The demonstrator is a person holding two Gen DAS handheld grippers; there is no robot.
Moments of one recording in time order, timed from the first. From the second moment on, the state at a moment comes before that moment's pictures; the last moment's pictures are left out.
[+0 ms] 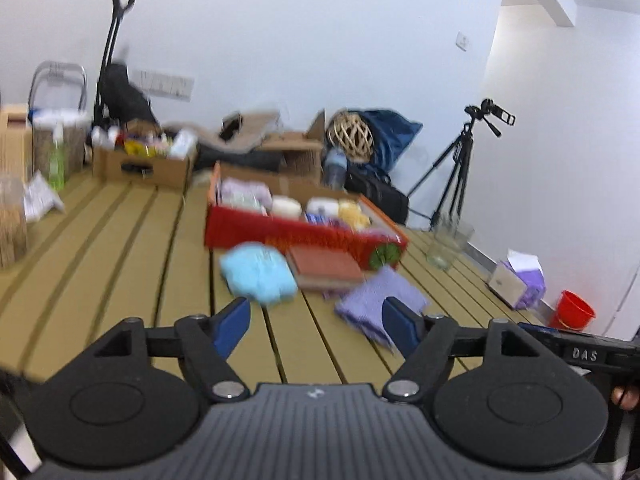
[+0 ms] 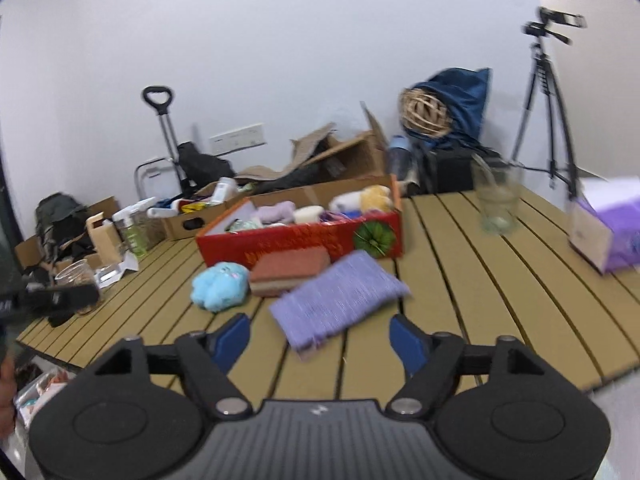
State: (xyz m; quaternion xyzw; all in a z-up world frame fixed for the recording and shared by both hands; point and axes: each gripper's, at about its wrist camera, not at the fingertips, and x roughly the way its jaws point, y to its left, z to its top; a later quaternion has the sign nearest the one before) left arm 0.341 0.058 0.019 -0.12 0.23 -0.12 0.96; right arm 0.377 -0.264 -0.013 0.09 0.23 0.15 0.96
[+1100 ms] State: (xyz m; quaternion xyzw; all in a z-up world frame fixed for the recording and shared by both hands) left arm 0.519 -0.036 -0.070 -0.11 0.32 -0.25 0.91; right arm 0.540 -0.269 -0.074 0.15 0.30 0.20 0.92
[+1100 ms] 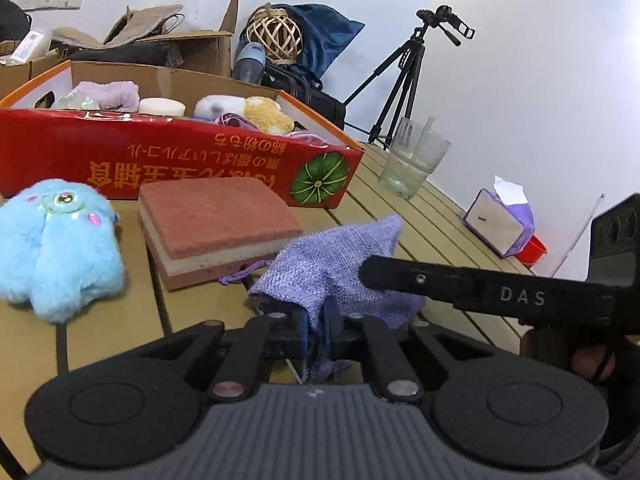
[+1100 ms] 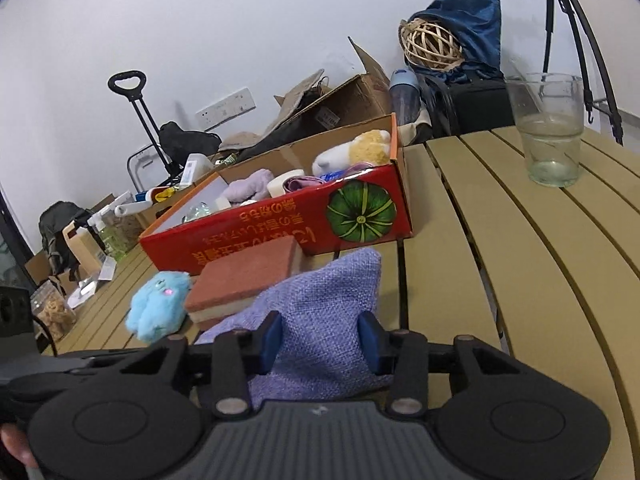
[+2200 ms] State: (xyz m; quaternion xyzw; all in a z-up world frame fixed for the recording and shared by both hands) left arm 0.683 0.041 -0.021 -0.01 0.31 -0.15 0.94; right arm 0.735 -0.138 -0.035 0.12 0.37 0.17 0.90
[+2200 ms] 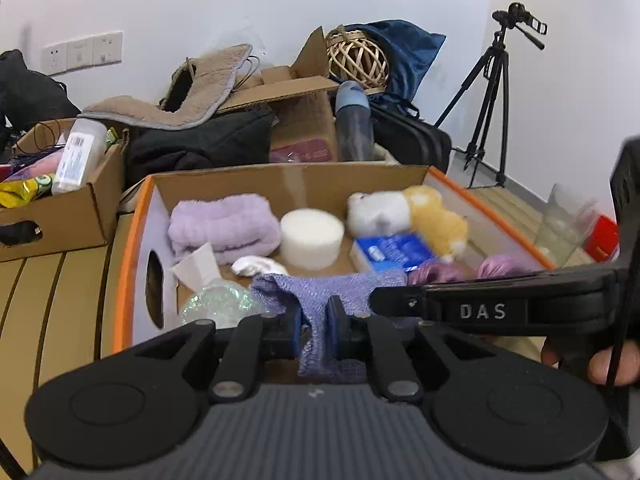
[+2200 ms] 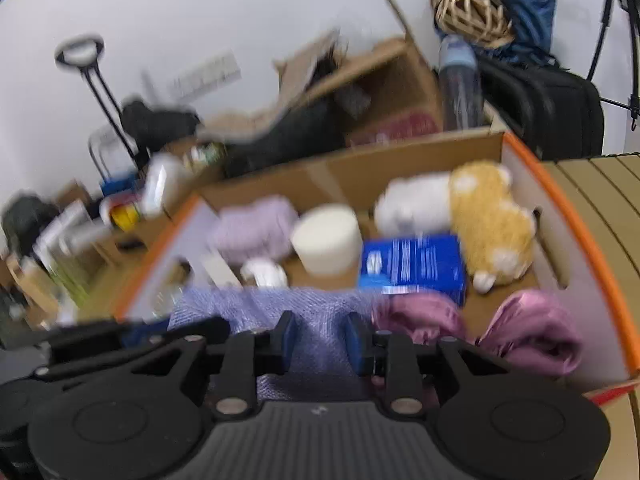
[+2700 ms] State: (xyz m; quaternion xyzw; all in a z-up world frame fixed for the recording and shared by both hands) left arm 0.528 0.078 0.055 -0.01 0.17 -0.13 0.98; right arm 0.620 -0.200 0.035 0.08 0.25 0.17 0.95
